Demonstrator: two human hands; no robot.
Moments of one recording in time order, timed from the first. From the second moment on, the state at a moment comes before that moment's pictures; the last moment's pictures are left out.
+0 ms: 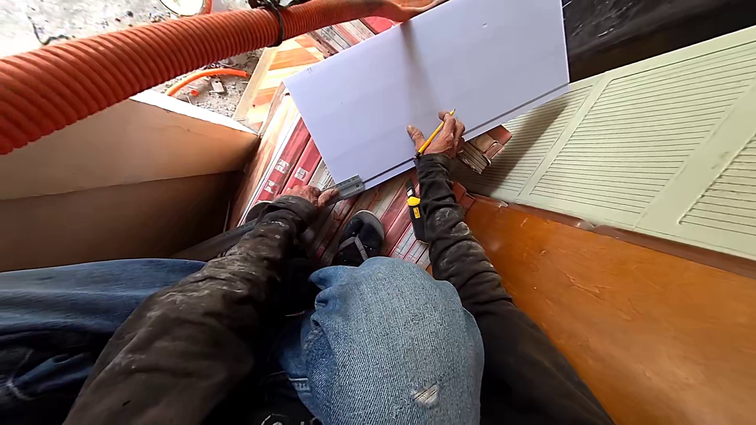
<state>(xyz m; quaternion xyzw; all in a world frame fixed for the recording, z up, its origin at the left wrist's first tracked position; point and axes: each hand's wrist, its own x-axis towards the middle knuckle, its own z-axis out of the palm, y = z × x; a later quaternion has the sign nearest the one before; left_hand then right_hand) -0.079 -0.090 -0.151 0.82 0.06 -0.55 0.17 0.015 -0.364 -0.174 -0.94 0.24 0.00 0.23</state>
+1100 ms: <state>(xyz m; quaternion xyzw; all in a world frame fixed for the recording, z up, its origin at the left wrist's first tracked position) -0.021 -0.013 -0.135 0.87 0.15 -0.40 0.24 0.004 -0.376 -0.189 -0.93 0.20 -0.08 0.29</state>
